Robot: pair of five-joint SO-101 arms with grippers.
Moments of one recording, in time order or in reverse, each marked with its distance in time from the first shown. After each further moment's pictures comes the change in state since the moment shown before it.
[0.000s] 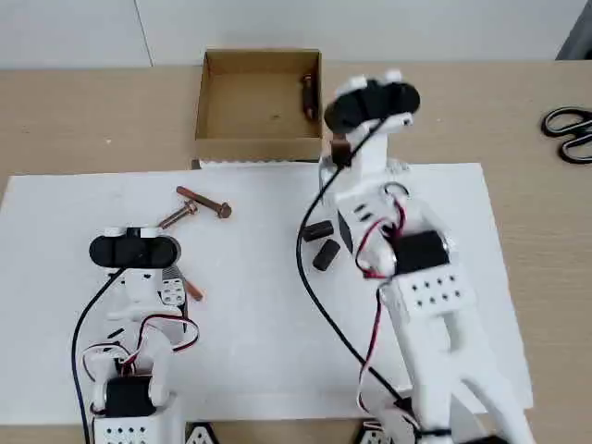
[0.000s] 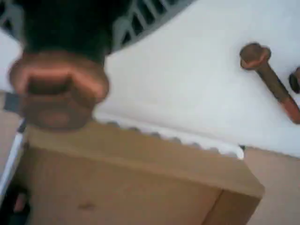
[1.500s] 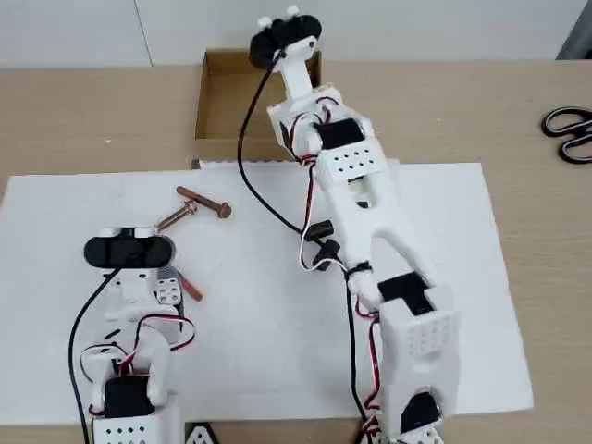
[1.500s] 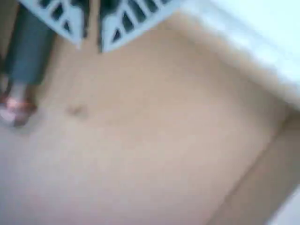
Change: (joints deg) left arm -2.0 0.0 0.0 0.0 0.0; right arm -3.3 55.6 -56.4 6.9 11.9
